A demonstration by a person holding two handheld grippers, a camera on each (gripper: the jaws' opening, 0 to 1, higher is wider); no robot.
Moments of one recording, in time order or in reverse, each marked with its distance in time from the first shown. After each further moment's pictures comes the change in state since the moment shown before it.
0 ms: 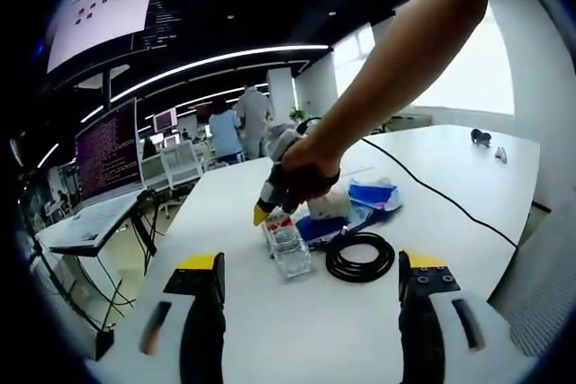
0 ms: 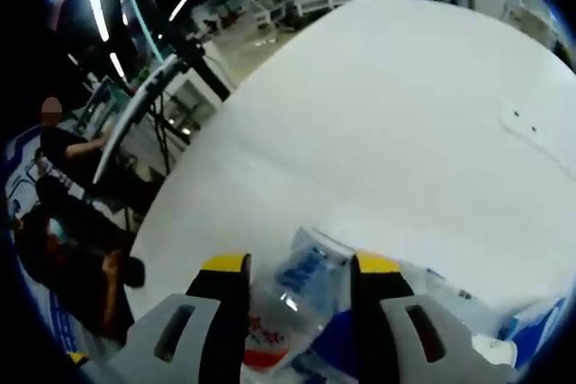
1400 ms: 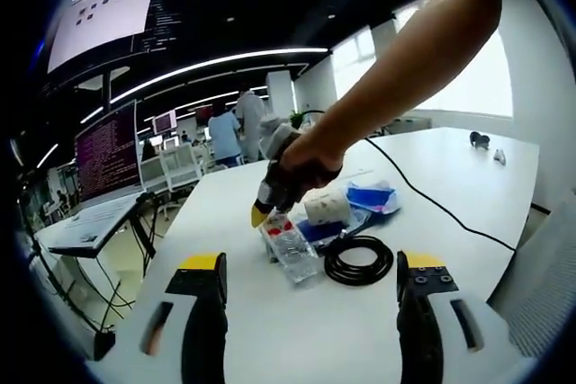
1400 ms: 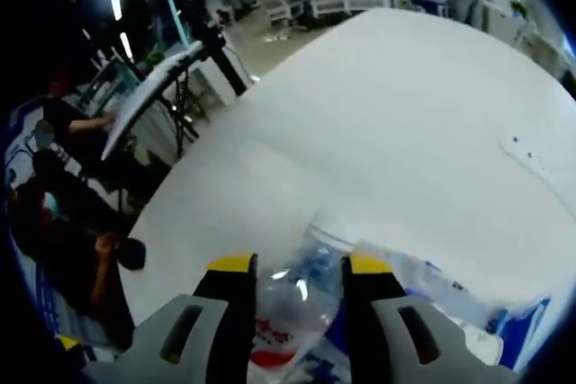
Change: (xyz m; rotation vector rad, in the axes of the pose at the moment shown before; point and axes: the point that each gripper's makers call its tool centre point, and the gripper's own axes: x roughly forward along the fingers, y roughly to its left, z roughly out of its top) left arm -0.001 -0.001 0.003 -0.005 -0.016 -0.005; right arm -0.027 0.022 -0.007 -0.129 -0.025 -0.020
